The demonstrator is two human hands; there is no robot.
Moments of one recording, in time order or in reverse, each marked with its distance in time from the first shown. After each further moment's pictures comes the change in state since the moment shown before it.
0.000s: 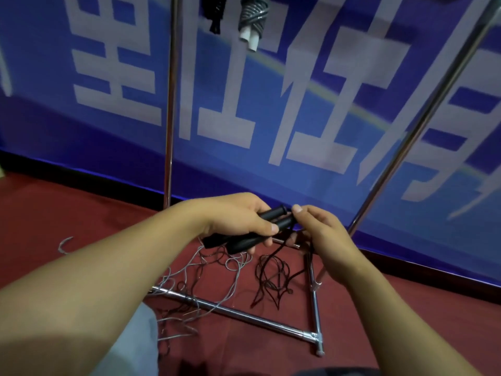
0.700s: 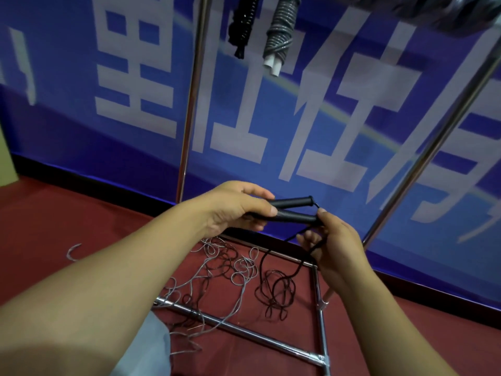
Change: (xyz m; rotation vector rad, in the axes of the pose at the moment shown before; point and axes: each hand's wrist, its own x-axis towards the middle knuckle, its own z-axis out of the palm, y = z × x) left_hand -0.010 -0.008 -0.031 -0.572 0.362 0.069; right_hand 0.023 -0.017 0.031 0.603 0.368 0.127
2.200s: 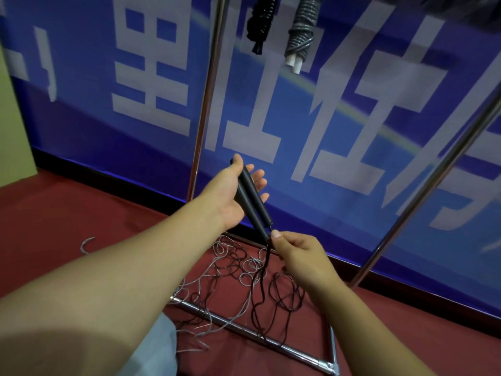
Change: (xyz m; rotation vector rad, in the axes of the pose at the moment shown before) left_hand 0.020 -0.005 -0.013 -0.710 0.357 0.027; right_hand -0.021 0.043 0.024 -0.790 -0.360 -0.116
